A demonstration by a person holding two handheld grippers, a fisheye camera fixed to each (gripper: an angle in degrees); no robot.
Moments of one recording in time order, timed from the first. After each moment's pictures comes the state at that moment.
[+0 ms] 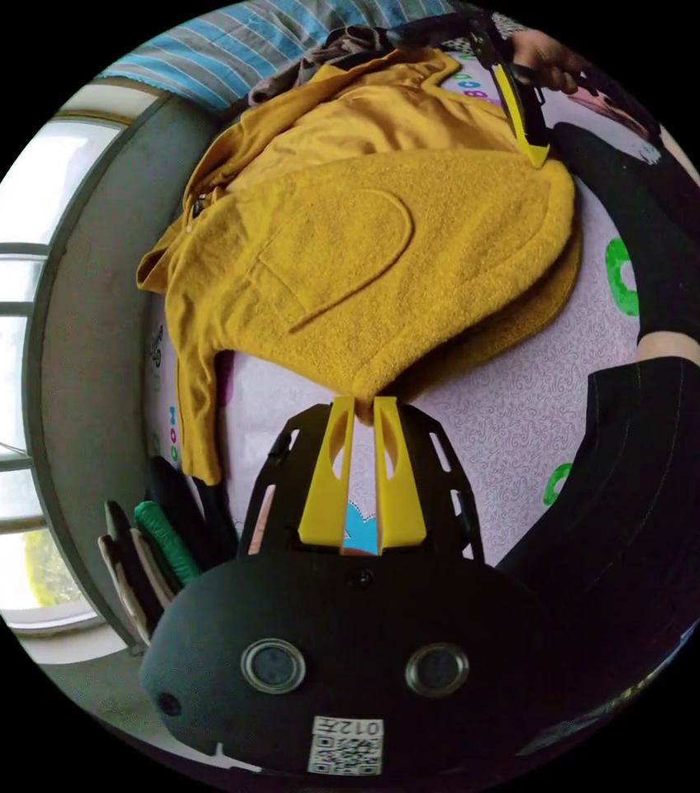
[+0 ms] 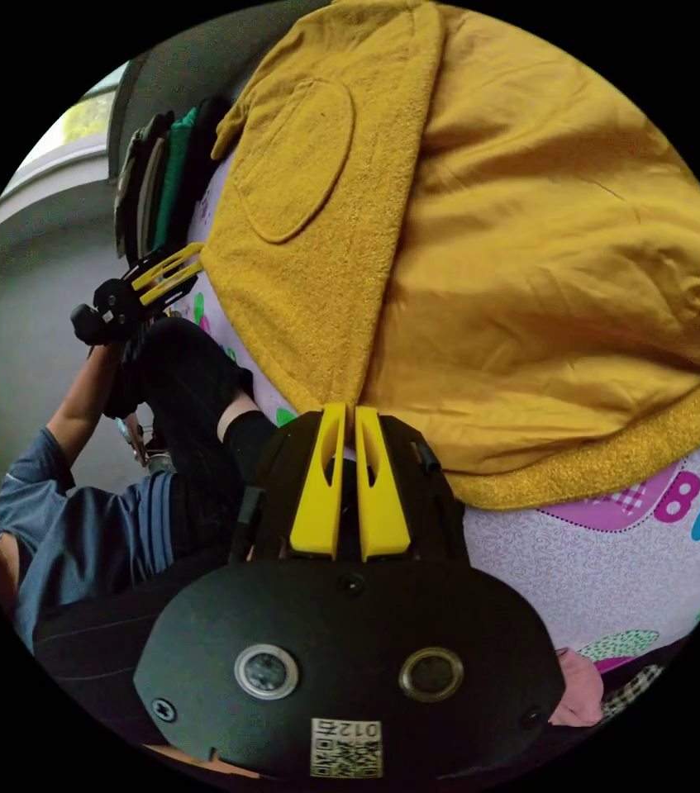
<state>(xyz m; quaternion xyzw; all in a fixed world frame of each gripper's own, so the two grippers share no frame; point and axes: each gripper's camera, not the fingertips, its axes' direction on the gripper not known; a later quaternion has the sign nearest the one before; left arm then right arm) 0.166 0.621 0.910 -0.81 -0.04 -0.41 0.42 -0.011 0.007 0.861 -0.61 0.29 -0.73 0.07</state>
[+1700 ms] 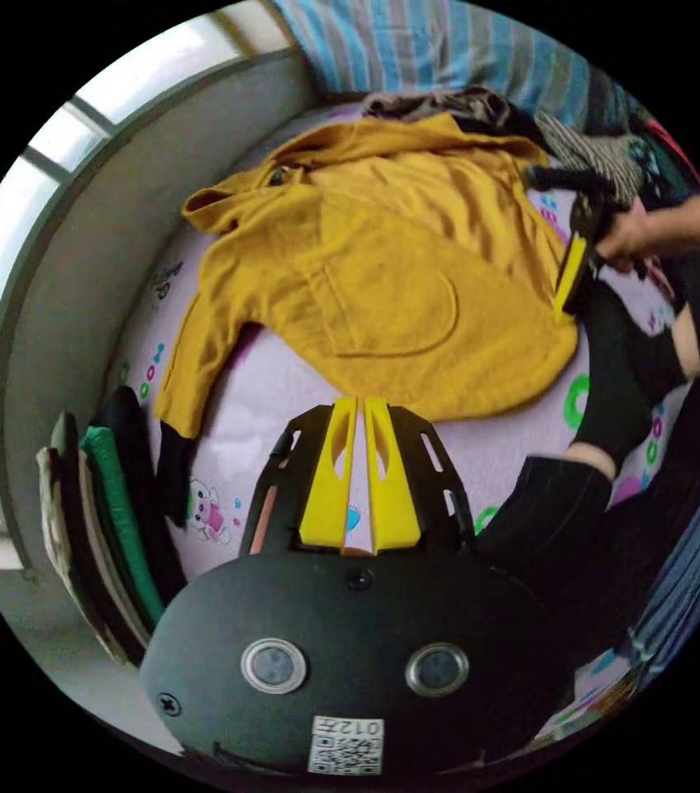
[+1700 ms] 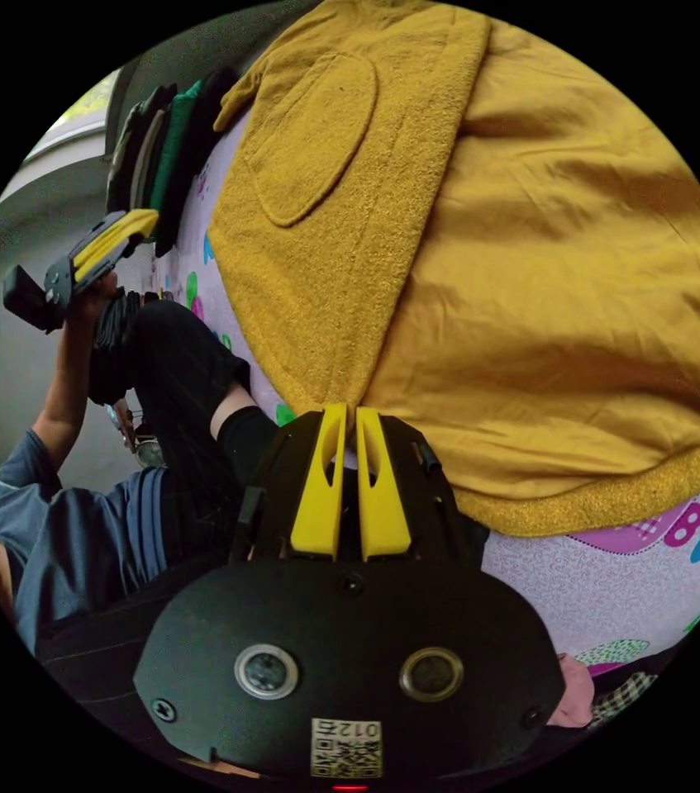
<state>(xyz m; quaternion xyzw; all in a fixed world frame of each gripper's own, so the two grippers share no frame) 0.032 0.555 0.805 -0.72 -0.15 -0.57 0.36 -0.055 0.096 0.811 -0.60 0.31 -0.74 0.03</state>
